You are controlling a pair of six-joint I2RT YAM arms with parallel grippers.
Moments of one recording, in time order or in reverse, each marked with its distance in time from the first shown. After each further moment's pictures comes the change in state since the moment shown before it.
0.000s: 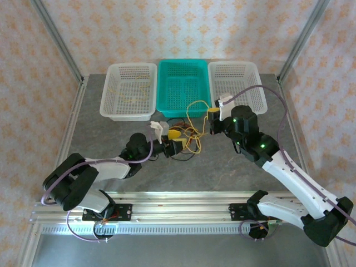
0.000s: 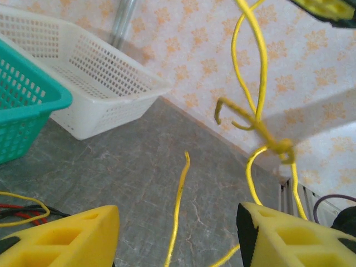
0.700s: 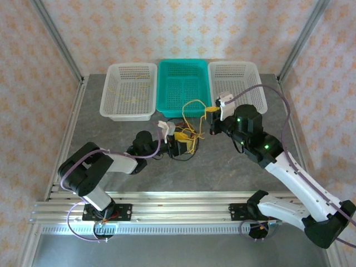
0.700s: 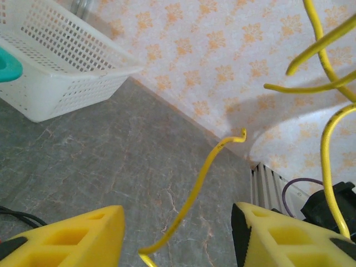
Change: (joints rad) left arm -0.001 0.174 0.059 0.120 0.132 -0.072; right arm 0.000 -0.021 0.031 0.000 -0.107 -0.001
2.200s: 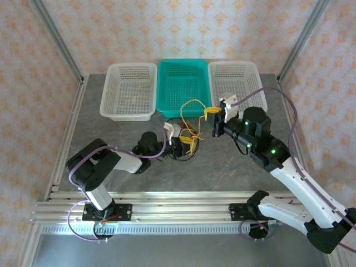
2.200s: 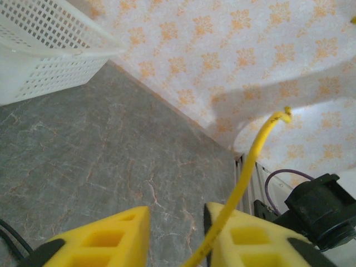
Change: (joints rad) left arm -0.041 0.078 0.035 0.031 0.027 -0.042; right arm 0.000 -0.064 0.000 0.024 -0.097 0.006
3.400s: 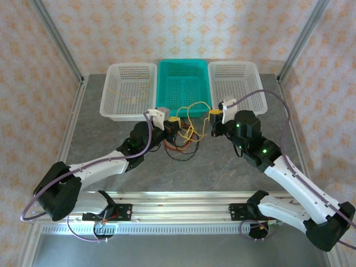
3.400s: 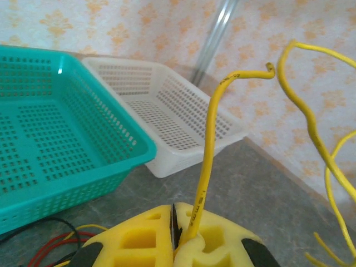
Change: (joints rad) left arm -0.008 -0.386 0.133 -0.585 -0.582 0.185; right arm 0.000 0.027 -0.109 0.045 0.209 0.030
